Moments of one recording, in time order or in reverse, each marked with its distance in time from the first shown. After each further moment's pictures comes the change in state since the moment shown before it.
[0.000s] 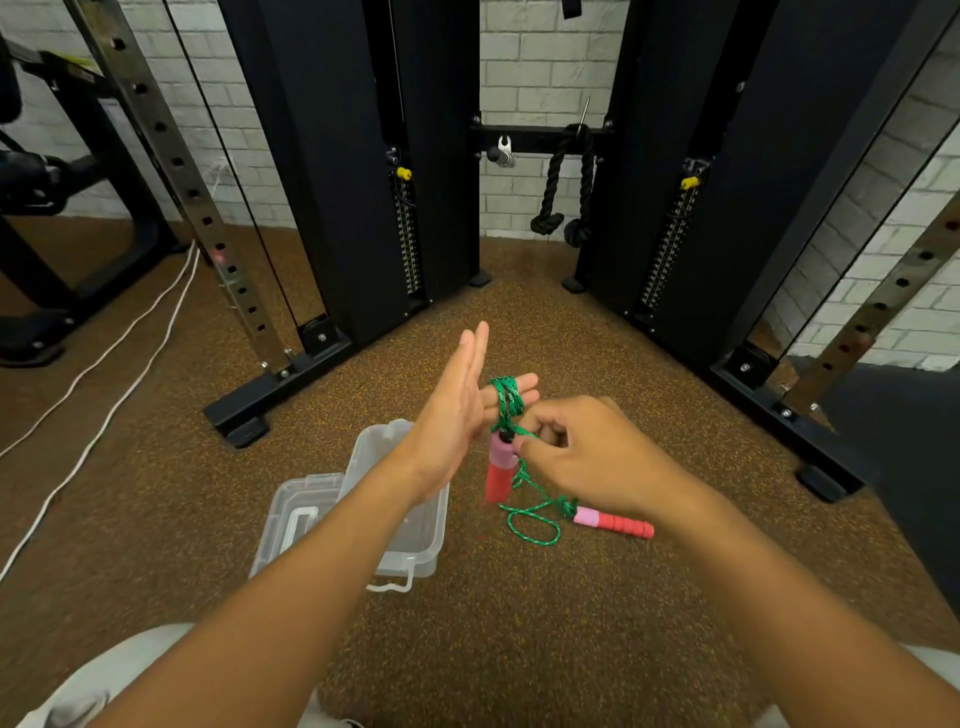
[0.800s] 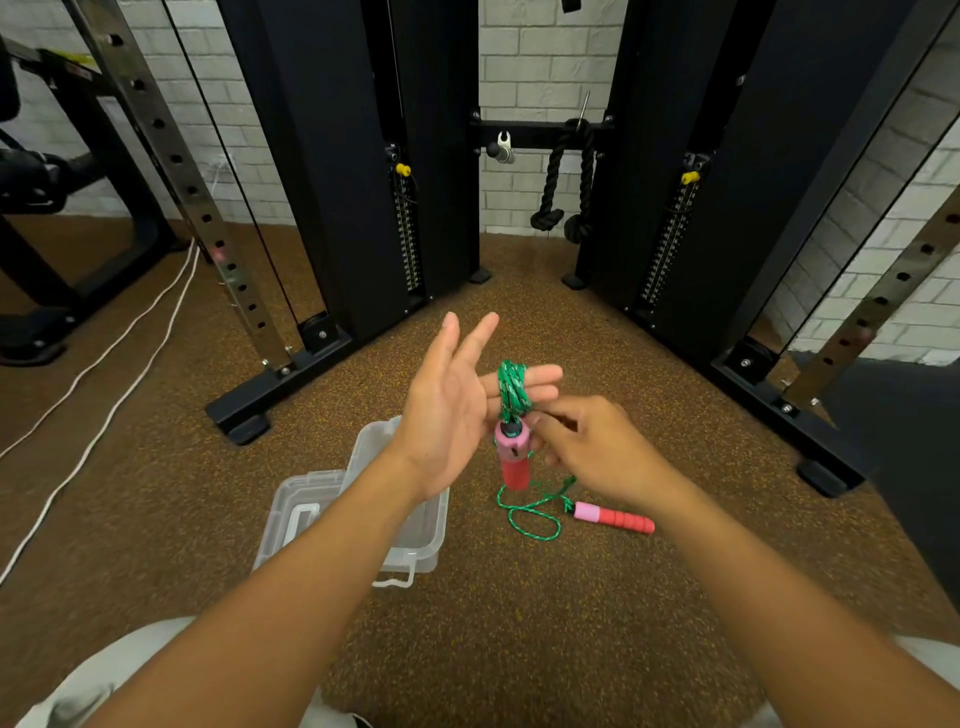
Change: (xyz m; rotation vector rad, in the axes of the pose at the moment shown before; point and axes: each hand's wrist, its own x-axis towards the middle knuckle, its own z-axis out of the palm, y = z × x) left_hand -0.007 0.009 0.005 -0.191 -0.035 0.035; right_hand 0.009 0.029 0.015 0.128 0.104 0.108
